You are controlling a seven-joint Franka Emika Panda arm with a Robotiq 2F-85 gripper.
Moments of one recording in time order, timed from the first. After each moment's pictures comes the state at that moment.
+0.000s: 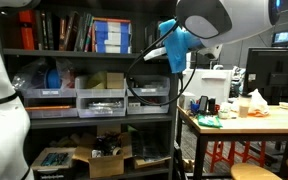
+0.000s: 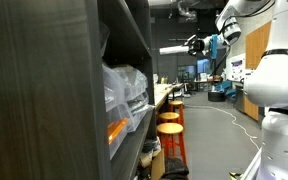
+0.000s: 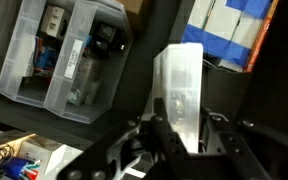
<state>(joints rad) -0.42 -0.12 -0.49 -1.98 1.29 1.31 -0.66</state>
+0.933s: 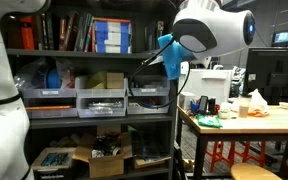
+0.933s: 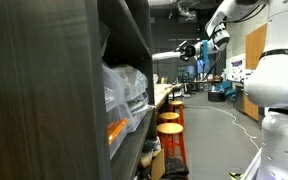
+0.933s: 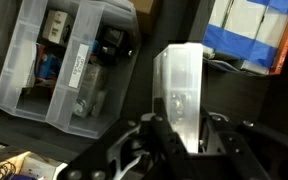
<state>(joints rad) -0.40 -0.06 -0.41 -1.98 1.32 1.38 -0.66</state>
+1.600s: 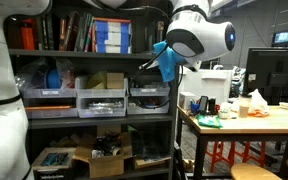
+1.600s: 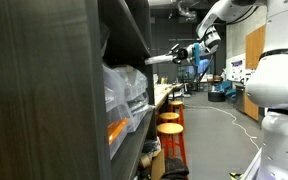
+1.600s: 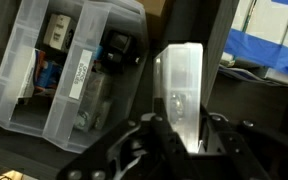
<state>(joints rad) -0.35 -0.04 -0.36 -1.99 1.32 1.46 -0.66</state>
